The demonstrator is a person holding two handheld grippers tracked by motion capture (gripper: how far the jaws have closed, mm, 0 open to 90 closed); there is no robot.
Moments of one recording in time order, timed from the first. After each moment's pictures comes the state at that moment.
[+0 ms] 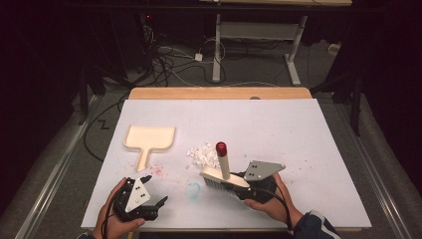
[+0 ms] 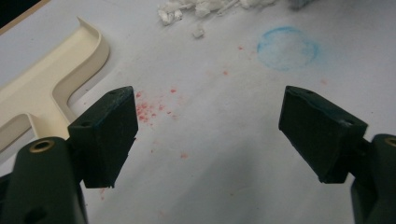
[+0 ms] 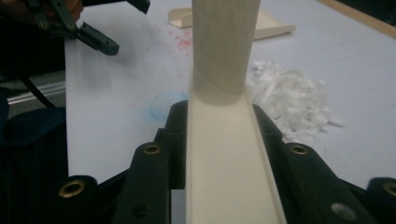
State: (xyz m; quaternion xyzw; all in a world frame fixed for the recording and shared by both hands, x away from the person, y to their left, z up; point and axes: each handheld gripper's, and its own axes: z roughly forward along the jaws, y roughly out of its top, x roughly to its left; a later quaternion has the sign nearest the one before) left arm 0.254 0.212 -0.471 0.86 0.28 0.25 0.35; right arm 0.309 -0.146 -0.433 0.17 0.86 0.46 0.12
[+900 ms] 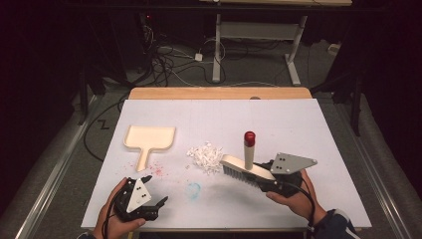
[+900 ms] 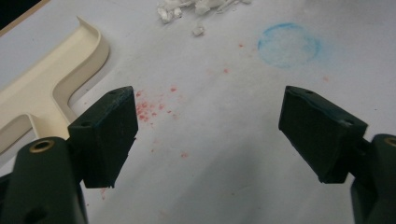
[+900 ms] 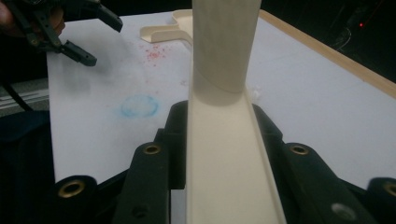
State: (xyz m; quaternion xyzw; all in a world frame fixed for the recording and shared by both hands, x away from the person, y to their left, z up) left arm 0.254 0.210 -0.471 0.86 0.28 0.26 0.34; right arm 0.305 -0.205 -0.395 0.18 0.85 0.47 0.17
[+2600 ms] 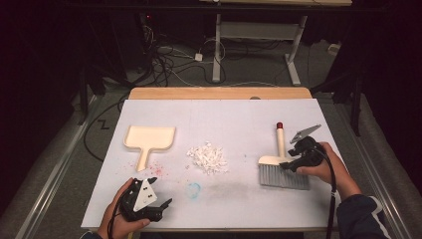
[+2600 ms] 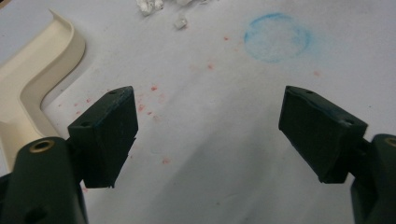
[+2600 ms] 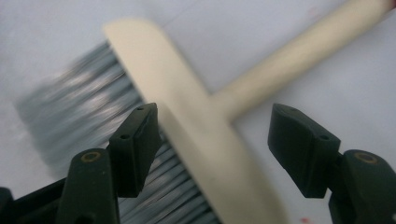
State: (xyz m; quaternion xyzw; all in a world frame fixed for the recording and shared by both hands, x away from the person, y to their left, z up) left arm 0.259 0.200 -0.479 0.87 0.27 0.24 0.33; right arm 0.413 -0.296 -0.429 0.33 0.91 0.23 0.12
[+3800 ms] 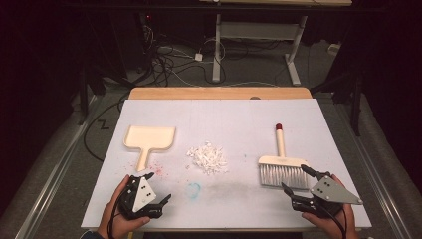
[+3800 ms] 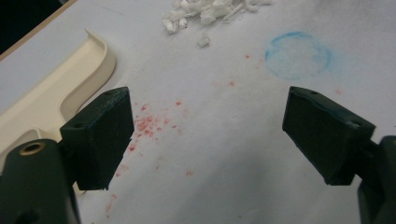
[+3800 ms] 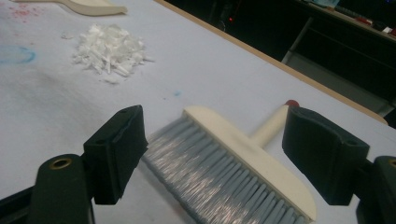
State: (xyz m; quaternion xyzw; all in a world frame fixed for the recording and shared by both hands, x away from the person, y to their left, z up) left arm 0.260 0.200 -0.473 0.86 0.27 0.28 0.34; right arm 0.261 -0.282 -0.428 0.30 0.78 0.42 0.36
